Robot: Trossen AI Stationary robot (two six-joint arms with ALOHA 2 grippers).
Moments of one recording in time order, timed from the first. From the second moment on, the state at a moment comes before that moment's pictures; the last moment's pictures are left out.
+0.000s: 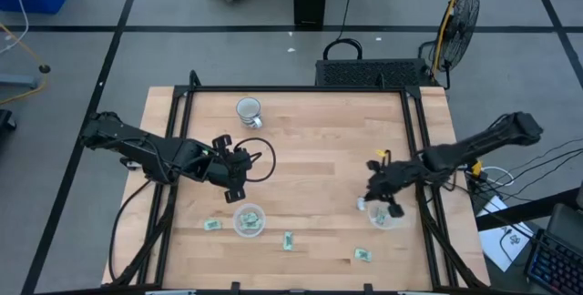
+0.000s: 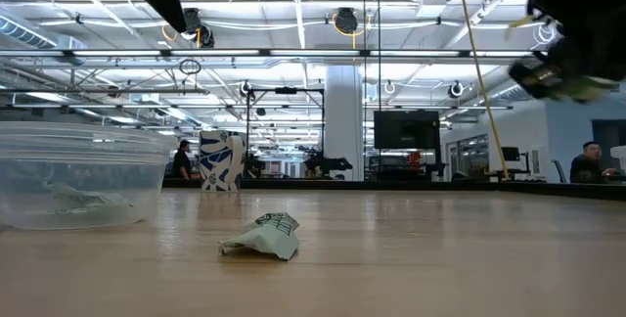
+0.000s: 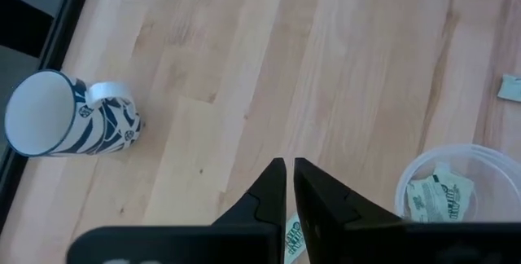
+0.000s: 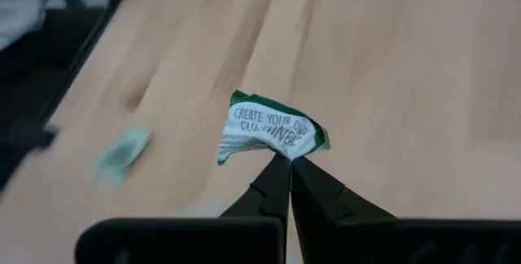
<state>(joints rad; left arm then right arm) -0.31 1.37 1.27 -1.10 -0.40 -0.48 0.34 0.83 0.46 -0.44 -0.10 0.20</state>
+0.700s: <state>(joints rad) -0.31 1.37 1.27 -1.09 -0.47 -0.48 0.52 0.90 0.46 -0.72 -0.16 0.80</state>
